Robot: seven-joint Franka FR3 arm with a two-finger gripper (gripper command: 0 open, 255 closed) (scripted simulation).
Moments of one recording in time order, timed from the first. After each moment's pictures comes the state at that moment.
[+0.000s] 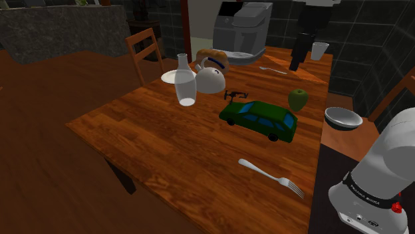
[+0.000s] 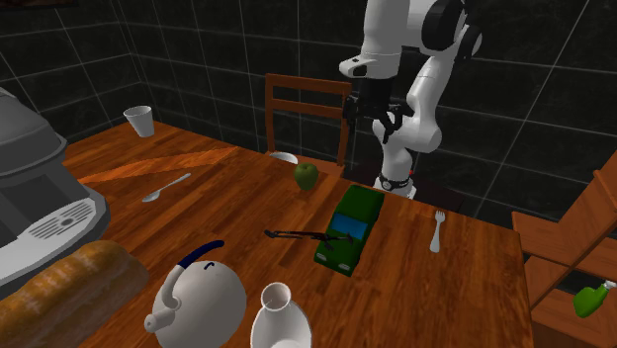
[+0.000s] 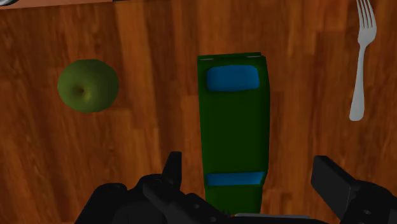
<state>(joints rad) 0.00 -0.74 0.04 -2.29 0.05 1.60 -0.14</state>
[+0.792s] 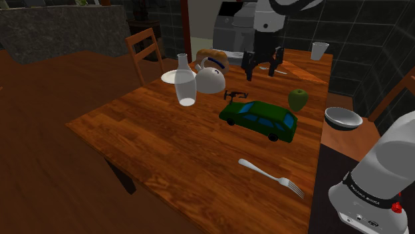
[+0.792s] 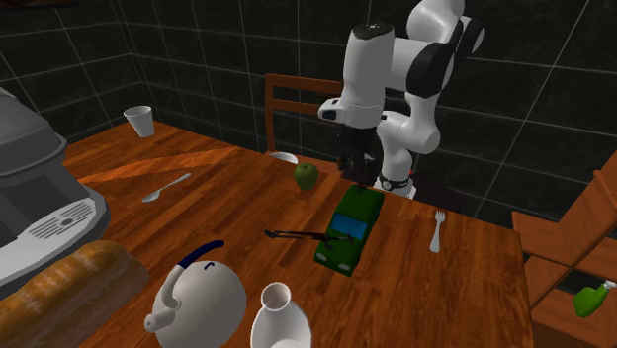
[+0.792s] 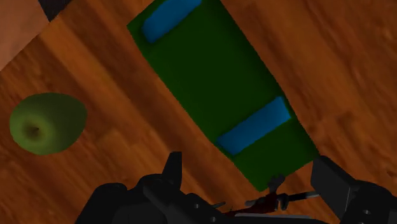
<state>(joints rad) -0.15 -0.38 0.25 -2.17 0.07 1.78 0.48</state>
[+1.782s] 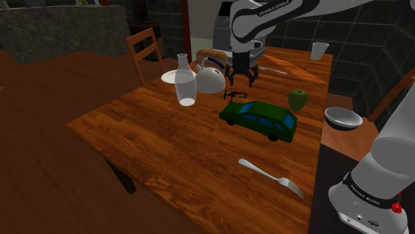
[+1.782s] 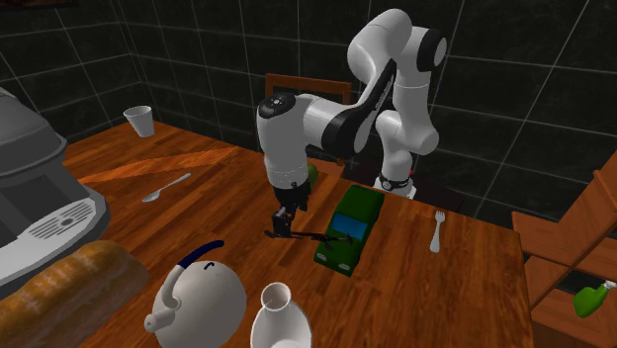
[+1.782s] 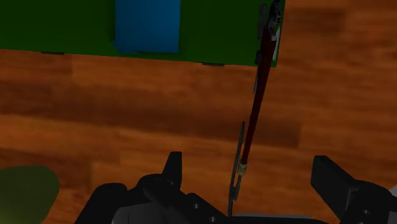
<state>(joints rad) -0.27 0.15 0.26 -1.85 -0.06 1.87 1.28</state>
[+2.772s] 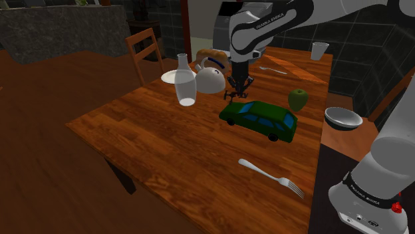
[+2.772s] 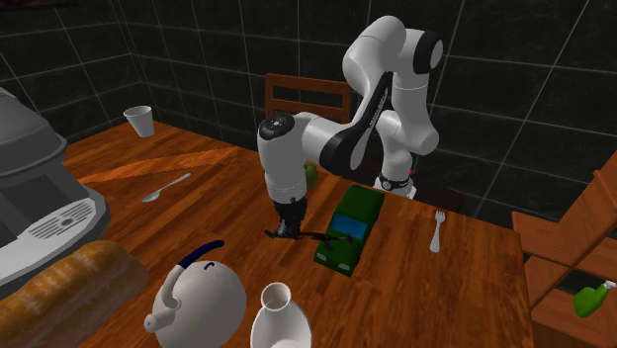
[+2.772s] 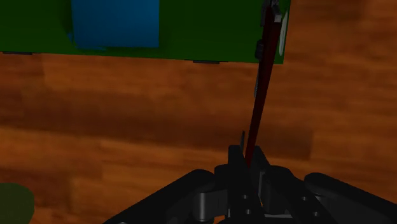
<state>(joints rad) -0.27 0.19 0.26 -1.91 -0.07 1.97 1.31</state>
